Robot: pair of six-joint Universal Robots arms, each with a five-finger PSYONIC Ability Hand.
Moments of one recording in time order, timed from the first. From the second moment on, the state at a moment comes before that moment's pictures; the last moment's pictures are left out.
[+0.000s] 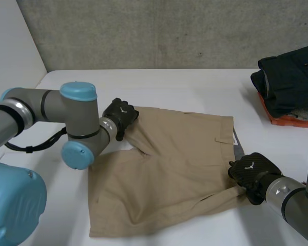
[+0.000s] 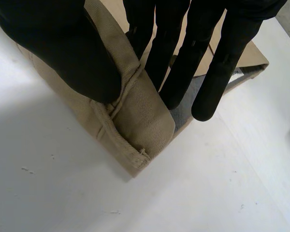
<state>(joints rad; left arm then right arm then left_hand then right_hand) 4.23 -2.58 -0.78 3.01 -1.49 3.85 1.85 -1.34 1.90 0.09 1.43 2.39 0.56 0.56 0.56 0.55 0.38 1.09 1.18 1.19 1.19 1.02</state>
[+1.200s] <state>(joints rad) 4.17 -1.80 -1.70 2.74 -1.46 3.59 1.86 -1.40 1.87 0.08 1.44 2.49 0.46 0.46 0.46 0.46 0.29 1.09 1.18 1.19 1.19 1.02</state>
